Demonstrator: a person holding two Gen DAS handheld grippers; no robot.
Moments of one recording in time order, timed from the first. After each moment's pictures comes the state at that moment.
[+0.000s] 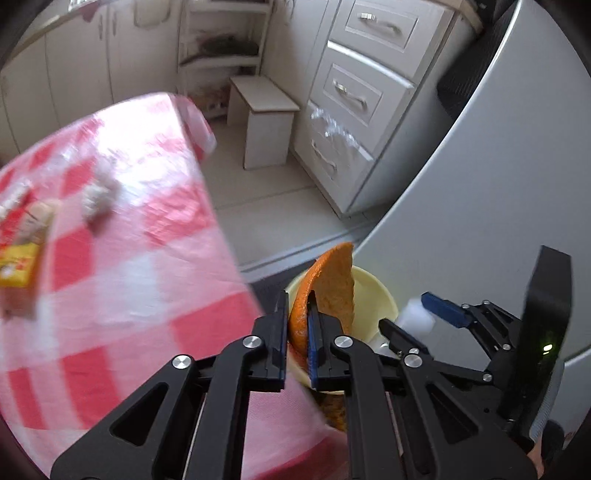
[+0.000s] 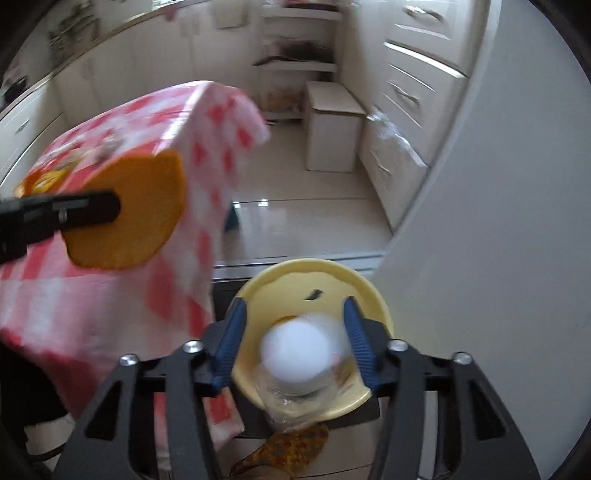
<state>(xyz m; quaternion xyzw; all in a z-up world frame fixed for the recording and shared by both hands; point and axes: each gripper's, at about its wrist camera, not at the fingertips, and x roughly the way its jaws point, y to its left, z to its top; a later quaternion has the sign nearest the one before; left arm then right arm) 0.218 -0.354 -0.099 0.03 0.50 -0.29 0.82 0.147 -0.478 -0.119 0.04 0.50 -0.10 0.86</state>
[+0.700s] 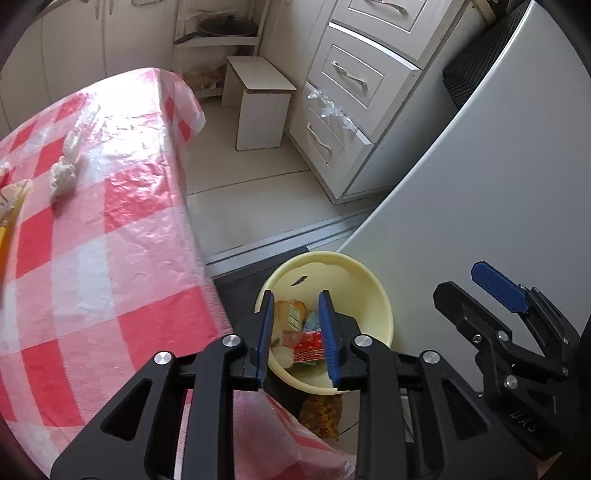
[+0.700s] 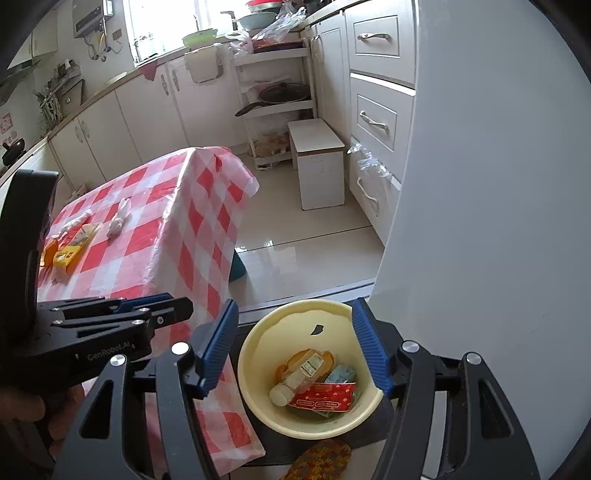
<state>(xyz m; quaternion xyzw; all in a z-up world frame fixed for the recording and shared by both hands) 0.222 -0.369 -0.118 0.02 0.52 -0.29 0.80 0.128 -0.502 -0.071 0.11 0.42 -0.10 0.89</state>
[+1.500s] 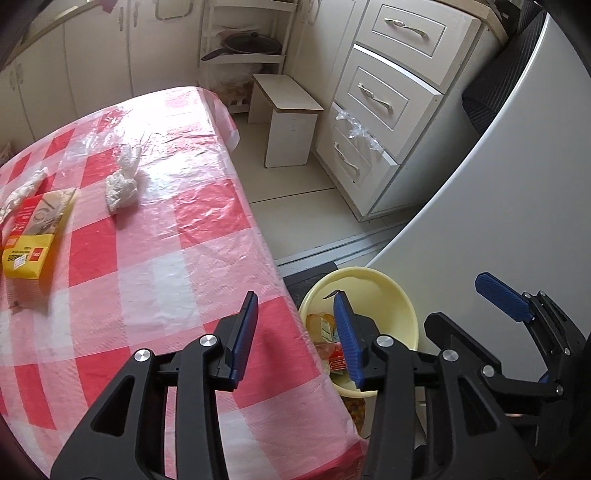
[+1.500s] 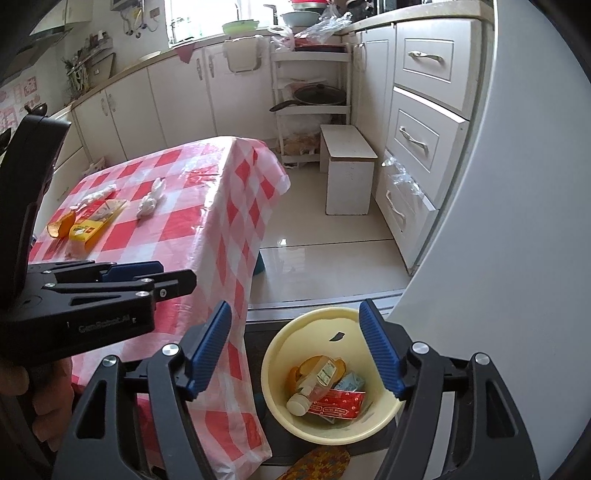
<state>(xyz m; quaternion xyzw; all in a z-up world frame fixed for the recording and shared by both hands) 0.229 -0.325 -0.095 0.03 0.50 -0.26 0.83 0.147 -0.459 -0.067 0.05 0.43 -0.06 0.90</state>
